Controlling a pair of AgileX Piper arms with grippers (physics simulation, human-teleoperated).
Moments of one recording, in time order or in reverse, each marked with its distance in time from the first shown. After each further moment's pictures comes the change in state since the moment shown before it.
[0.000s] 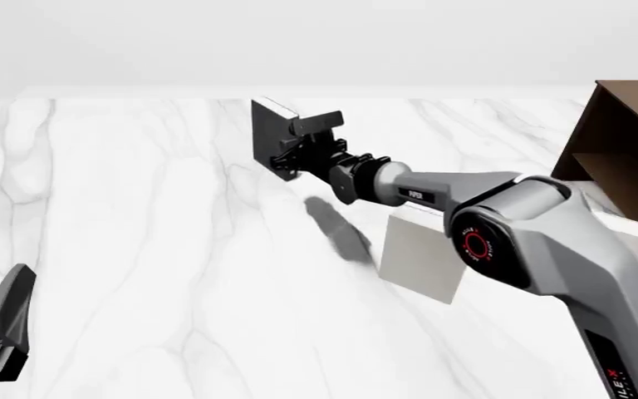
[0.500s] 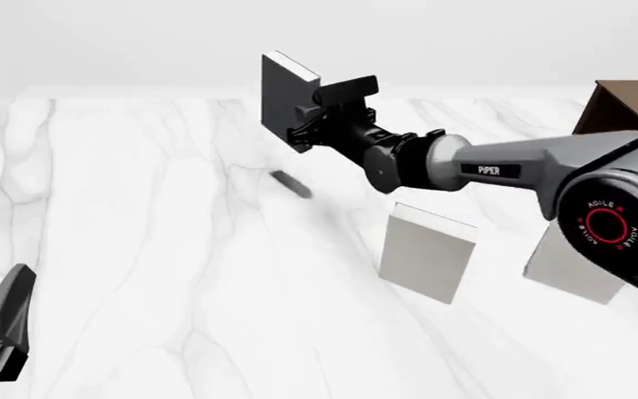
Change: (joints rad) left arm 0.000 0.000 0.000 0.000 0.000; right arm -0.006 -0.375 0.414 -0.168 -0.026
